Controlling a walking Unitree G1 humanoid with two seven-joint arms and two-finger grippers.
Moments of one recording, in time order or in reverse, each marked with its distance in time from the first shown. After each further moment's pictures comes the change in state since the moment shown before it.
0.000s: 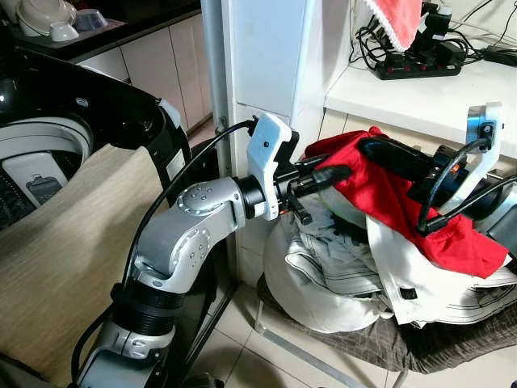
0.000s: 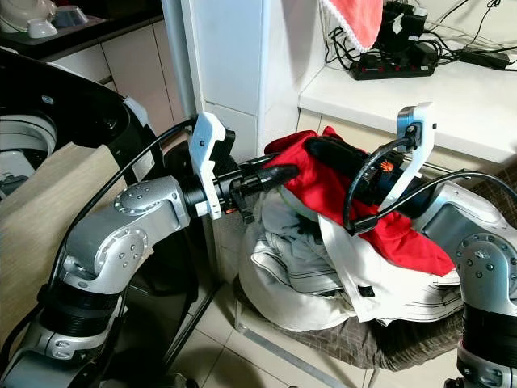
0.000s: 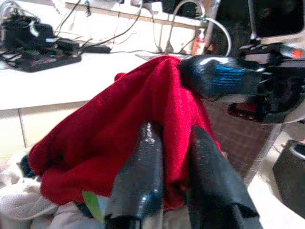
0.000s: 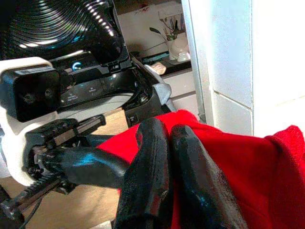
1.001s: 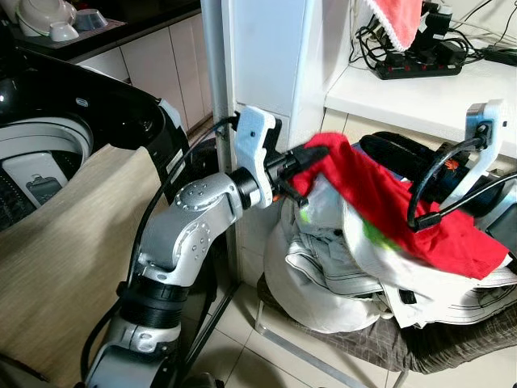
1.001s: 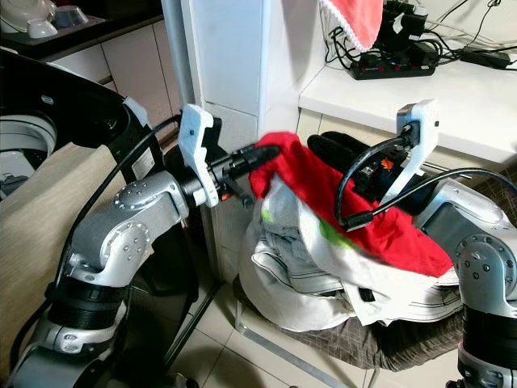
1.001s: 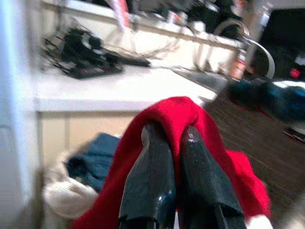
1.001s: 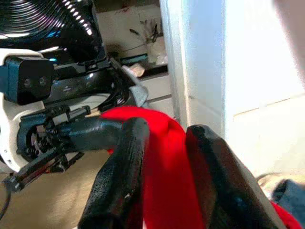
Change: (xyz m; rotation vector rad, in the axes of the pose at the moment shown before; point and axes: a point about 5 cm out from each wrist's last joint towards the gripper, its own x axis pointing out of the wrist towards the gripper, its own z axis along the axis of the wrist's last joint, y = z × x) left arm 0.001 0.022 0.005 -0.032 -0.094 0.178; right arm -0.002 -0.004 0.005 -0.096 -0.018 -0.099
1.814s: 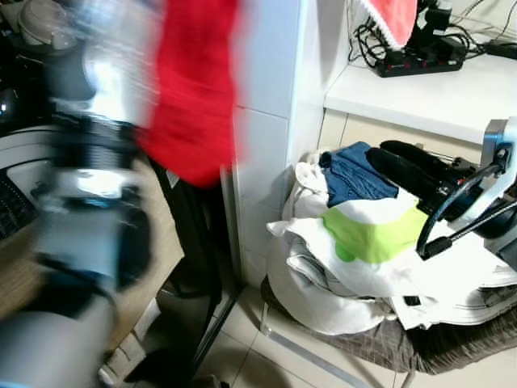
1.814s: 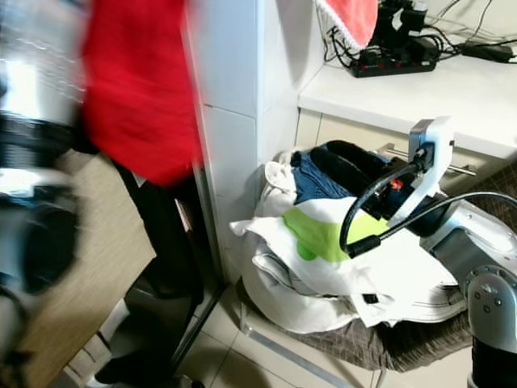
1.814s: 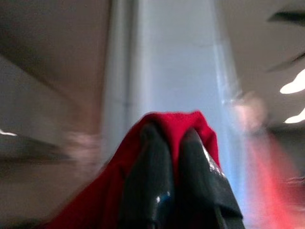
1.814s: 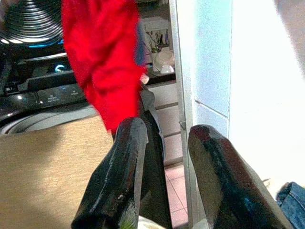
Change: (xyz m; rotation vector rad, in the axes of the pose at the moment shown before) left arm -0.058 0.085 0.245 0.617 -0.684 0.601; right arm -0.017 0.018 -0.007 -0.032 -0.022 0.031
